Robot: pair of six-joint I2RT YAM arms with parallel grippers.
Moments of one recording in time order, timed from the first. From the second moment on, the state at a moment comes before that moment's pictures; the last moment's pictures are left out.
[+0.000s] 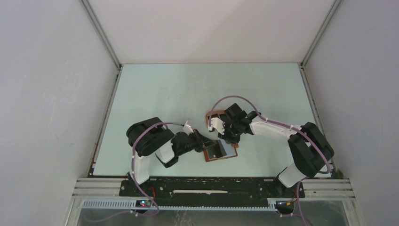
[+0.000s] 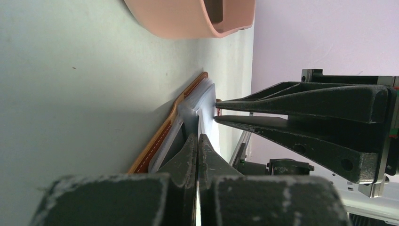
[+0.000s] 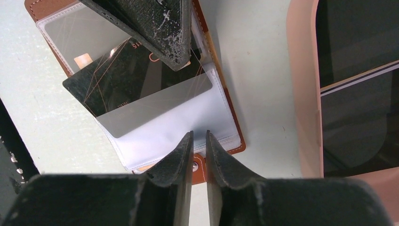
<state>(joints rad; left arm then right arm) -0.82 1.96 0.31 1.36 0.17 -1.31 0.68 1.57 0.91 -0.51 -0.34 -0.69</state>
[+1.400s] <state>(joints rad) -0.85 2.03 0.40 1.37 0.18 -1.36 0.61 1.57 0.91 -0.68 -0.40 -0.86</state>
